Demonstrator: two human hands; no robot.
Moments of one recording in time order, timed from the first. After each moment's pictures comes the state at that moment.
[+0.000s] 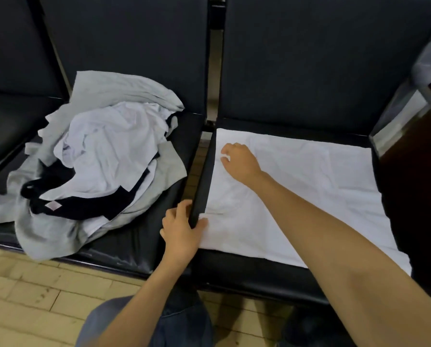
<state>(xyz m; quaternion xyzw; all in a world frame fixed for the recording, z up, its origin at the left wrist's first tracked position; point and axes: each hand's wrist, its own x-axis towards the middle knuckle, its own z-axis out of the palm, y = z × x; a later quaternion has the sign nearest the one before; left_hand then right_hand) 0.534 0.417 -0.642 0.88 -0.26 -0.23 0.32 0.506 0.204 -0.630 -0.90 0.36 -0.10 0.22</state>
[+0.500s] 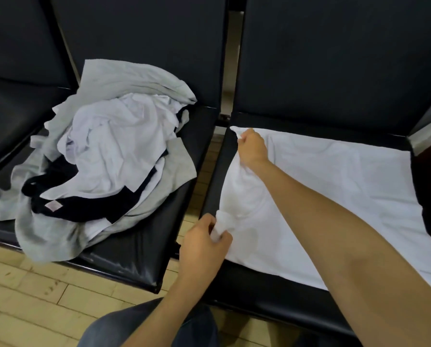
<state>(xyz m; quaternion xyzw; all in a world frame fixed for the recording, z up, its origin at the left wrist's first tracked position) 0.519 0.409 -0.635 0.85 -0.29 -0.24 0.37 0.557 0.167 -0.653 -0.79 0.49 -0.15 0.33</state>
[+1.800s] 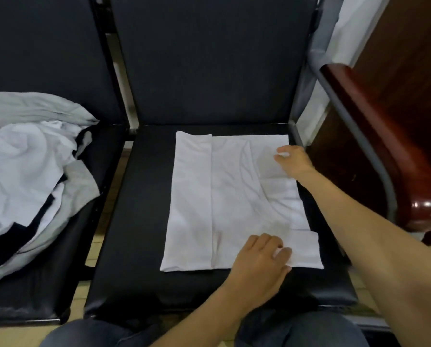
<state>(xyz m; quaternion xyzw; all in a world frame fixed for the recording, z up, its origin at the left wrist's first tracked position) 0.306 0.317 -0.670 0.57 -0.80 -0.01 0.21 0.247 0.066 -0.635 -0.68 0.63 -0.16 0.33</state>
